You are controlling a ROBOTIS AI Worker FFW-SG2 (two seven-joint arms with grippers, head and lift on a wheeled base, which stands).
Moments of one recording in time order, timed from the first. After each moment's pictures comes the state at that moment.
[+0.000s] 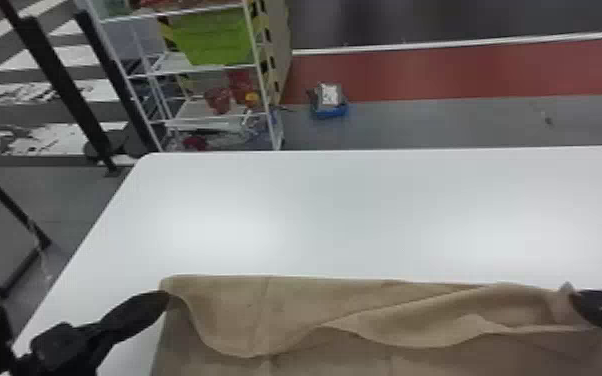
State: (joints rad) left arm 0.41 0.00 0.72 -1.99 0.01 0.38 -1.21; right arm 0.32 -0.18 -0.35 -2.18 0.23 0.77 1.09
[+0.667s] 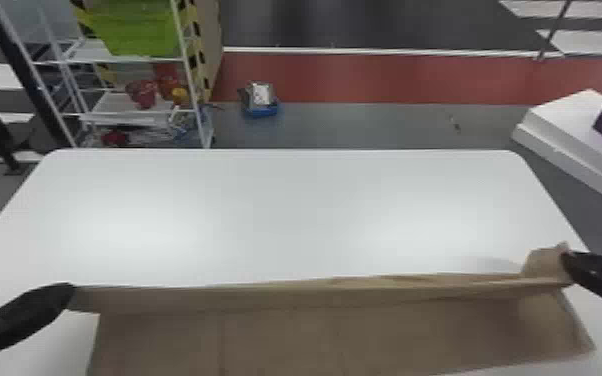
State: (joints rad) left arm 0.42 0.00 0.73 -2.08 0.08 0.44 -1.21; right arm 0.38 -0.11 -0.64 -2.15 -0.01 0.52 0.97
